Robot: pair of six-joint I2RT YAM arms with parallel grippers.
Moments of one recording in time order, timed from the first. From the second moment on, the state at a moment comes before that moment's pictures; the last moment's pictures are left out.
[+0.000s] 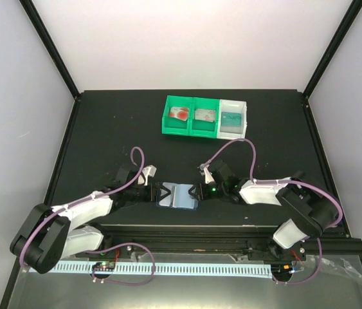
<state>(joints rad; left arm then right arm) -0.48 1.16 0.32 0.04 0.56 -0.63 0.78 1.55 0.55 0.17 -0.34 0.61</state>
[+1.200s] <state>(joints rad) -0.48 1.23 0.32 0.06 0.54 -0.60 0.78 1.57 0.55 0.20 -0.34 0.61</state>
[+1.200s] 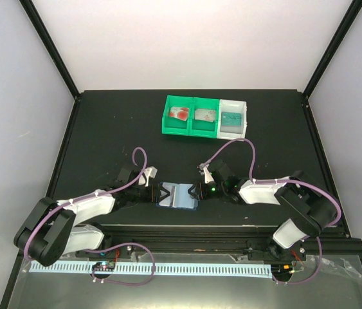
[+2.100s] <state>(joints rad) -0.48 1.26 0.30 0.17 0.63 -0.69 0.78 1.57 0.55 0.20 -0.35 0.61</state>
